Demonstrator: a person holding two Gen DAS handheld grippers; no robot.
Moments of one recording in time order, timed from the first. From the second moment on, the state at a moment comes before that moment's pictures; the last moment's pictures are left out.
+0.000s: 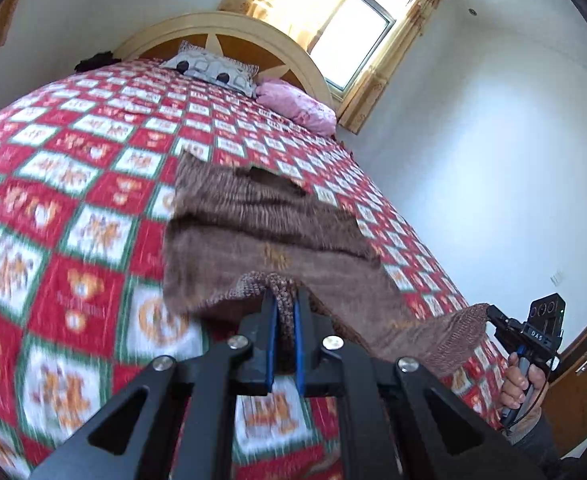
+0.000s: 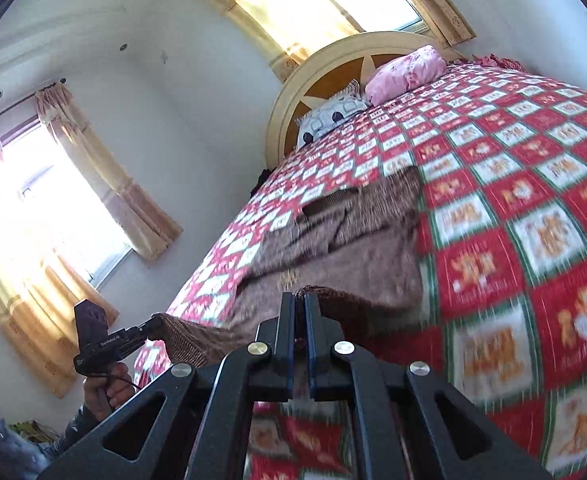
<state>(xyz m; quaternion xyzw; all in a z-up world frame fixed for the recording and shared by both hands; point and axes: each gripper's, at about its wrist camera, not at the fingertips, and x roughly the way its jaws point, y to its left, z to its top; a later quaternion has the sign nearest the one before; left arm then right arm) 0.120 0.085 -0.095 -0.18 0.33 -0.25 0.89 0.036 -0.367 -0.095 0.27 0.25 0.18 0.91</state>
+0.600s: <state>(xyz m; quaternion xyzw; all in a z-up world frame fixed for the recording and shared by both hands) 0.283 0.077 -0.085 -0.21 0.35 -0.22 0.88 0.213 -0.391 -0.064 0.27 0.27 0.14 0.91</state>
